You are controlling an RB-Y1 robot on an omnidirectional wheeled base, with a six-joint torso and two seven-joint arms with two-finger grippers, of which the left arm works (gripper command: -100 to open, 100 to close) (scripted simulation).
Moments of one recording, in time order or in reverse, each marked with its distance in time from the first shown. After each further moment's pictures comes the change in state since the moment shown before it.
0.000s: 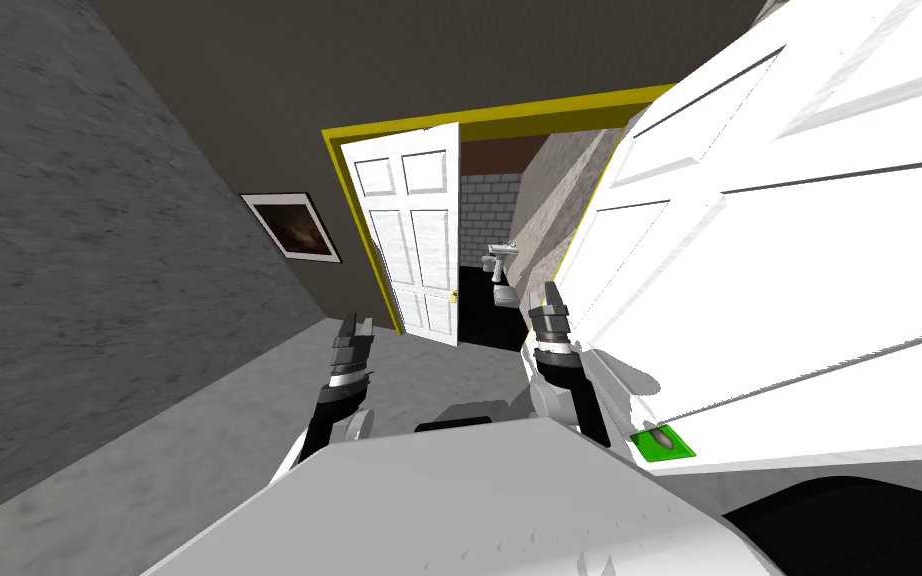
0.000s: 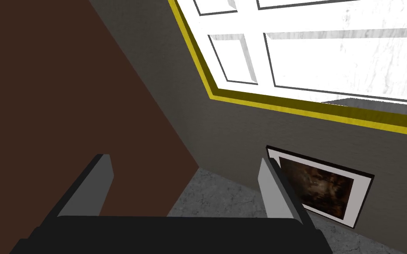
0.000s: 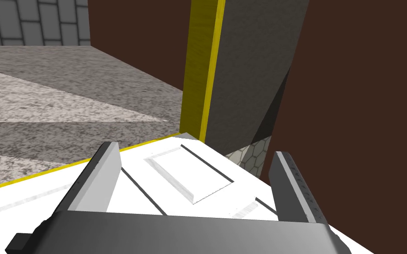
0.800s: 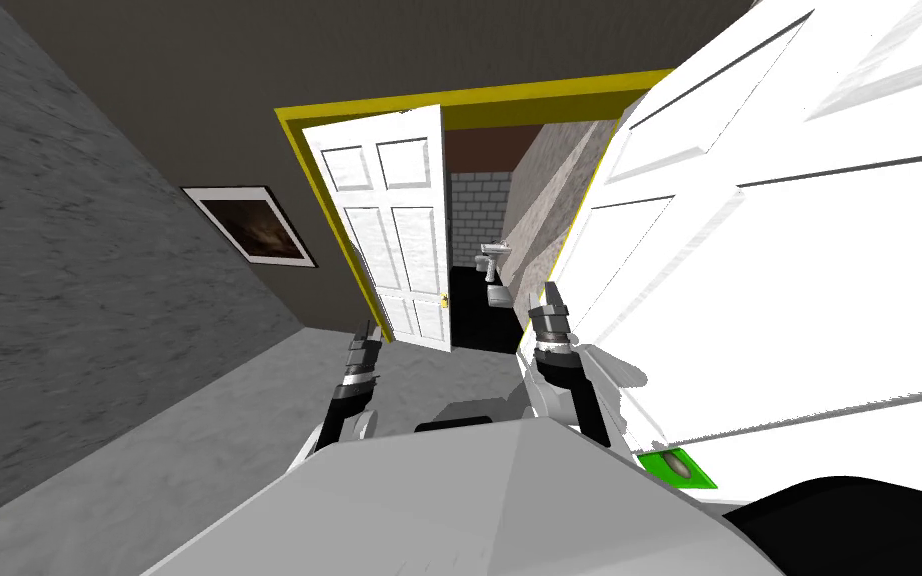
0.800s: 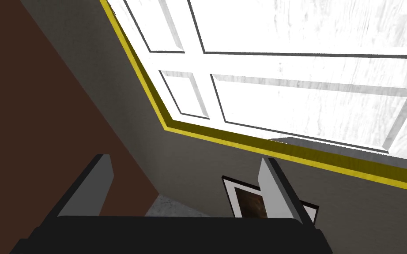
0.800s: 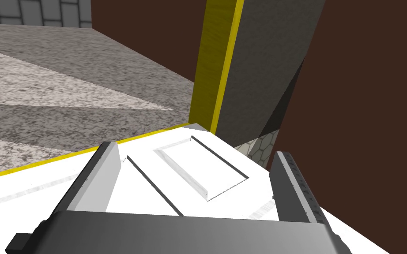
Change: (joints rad) arm -0.062 0.037 -0.002 0.192 0.014 -0.013 0.045
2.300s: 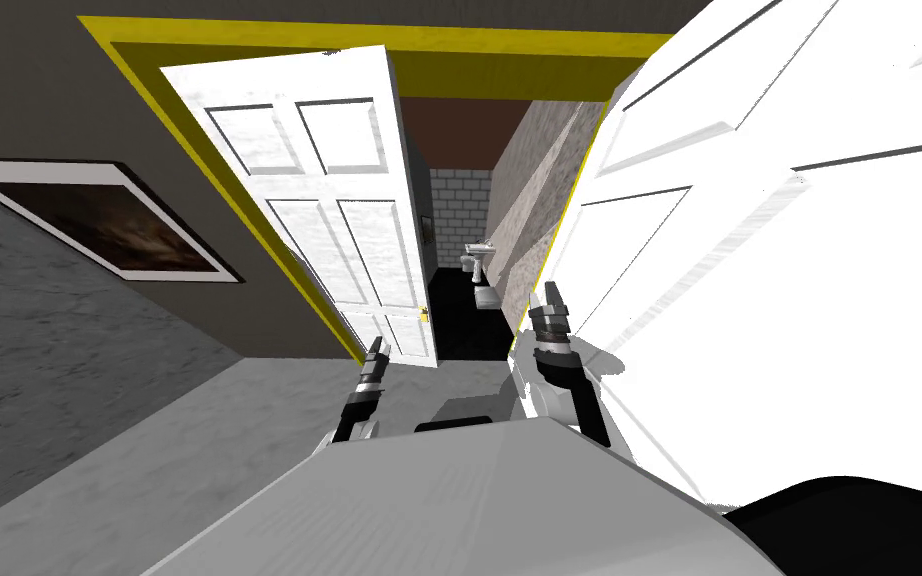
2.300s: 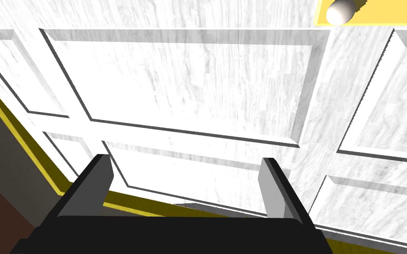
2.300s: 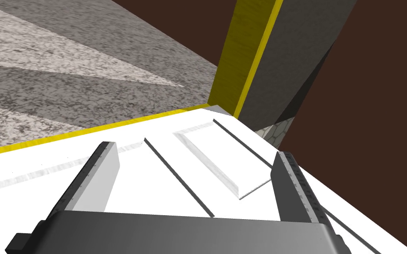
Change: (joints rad) arm -0.117 0.063 -0.009 0.418 0.029 -0.054 0.093
